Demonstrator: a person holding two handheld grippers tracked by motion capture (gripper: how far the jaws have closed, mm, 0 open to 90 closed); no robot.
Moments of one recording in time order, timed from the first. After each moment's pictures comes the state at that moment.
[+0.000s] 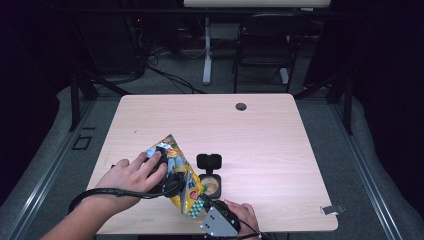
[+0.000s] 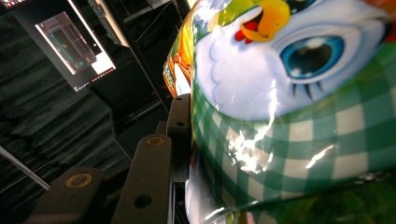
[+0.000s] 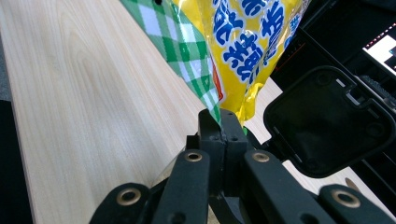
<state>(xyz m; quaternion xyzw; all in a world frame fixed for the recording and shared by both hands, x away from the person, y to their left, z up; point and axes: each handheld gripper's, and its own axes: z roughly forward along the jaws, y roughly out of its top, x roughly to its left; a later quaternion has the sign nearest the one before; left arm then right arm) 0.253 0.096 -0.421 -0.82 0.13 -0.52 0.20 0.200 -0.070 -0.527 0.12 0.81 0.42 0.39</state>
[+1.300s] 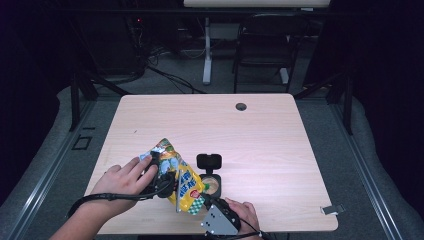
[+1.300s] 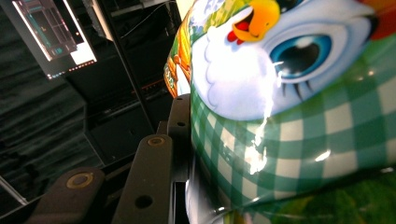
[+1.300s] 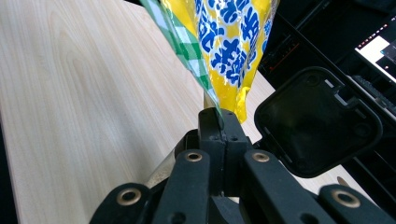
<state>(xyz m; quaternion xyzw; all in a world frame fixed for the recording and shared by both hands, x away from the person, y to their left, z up) 0.256 0.117 -0.438 -0.85 0.06 -0.51 0.14 0.203 -0.071 -0.525 0.12 0.81 0.42 0.40</state>
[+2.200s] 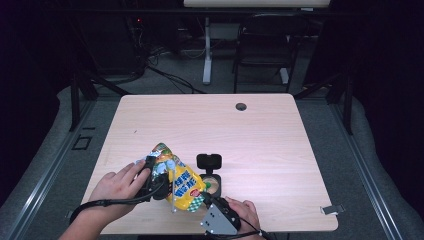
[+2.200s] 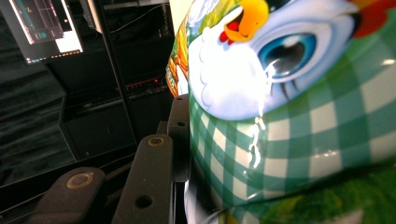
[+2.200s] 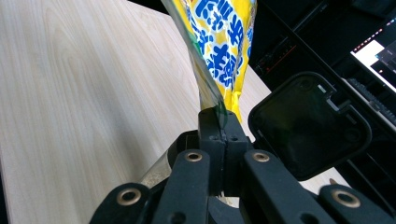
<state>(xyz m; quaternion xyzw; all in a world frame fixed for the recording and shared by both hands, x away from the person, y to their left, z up) 0.256 0.132 -0.452 -0.86 0.02 -0.50 0.10 0.204 -0.071 -0.521 0.12 0.81 0.41 0.40</state>
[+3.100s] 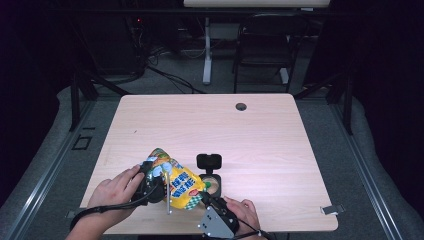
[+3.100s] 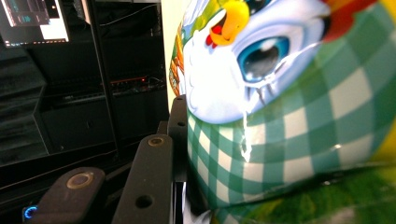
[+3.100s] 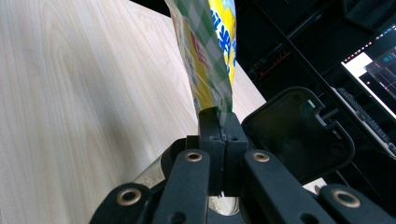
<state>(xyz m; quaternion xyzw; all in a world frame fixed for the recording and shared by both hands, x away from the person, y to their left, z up) 0.253 0.145 -0.466 -0.87 -0.03 -0.49 0.06 0.200 -0.067 -0.514 0.10 0.81 0.40 0.43</state>
